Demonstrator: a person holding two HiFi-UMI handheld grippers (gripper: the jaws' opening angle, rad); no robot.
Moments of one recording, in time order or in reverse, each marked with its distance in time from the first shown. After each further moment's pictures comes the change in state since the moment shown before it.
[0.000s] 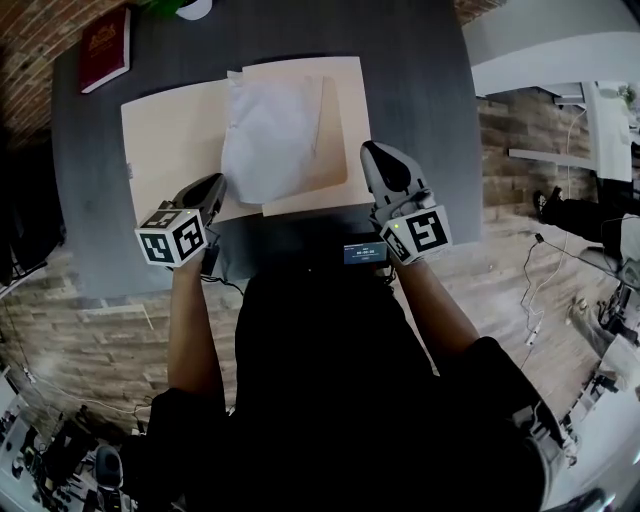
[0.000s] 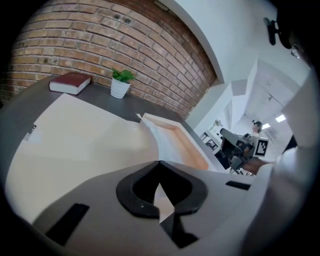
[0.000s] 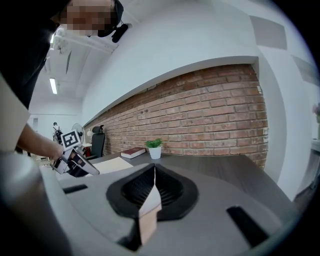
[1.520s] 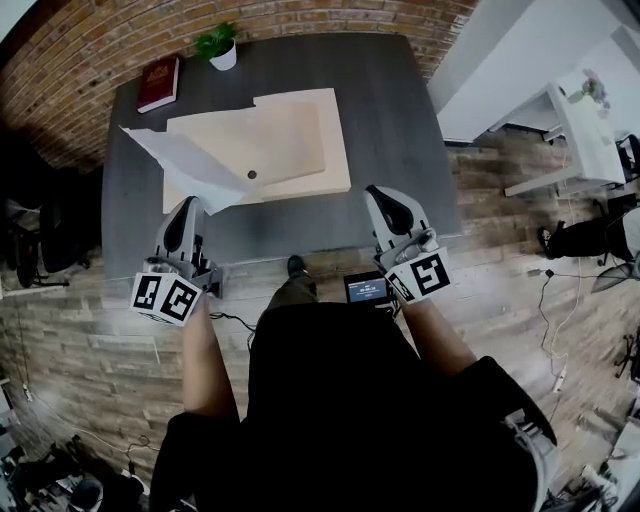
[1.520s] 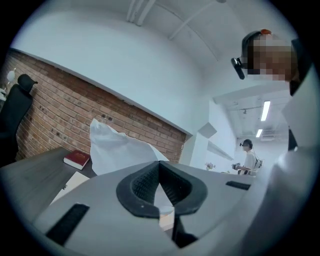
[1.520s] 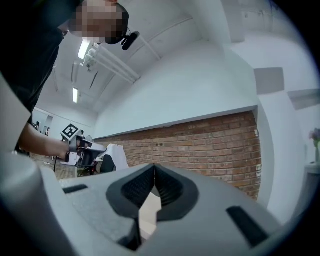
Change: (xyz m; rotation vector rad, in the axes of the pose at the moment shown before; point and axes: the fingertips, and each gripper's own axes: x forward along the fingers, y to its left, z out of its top) left arm -0.250 -0.193 0.020 0.200 -0.781 0.011; right arm -0.224 0.093 0.093 -0.135 -0.294 0.057
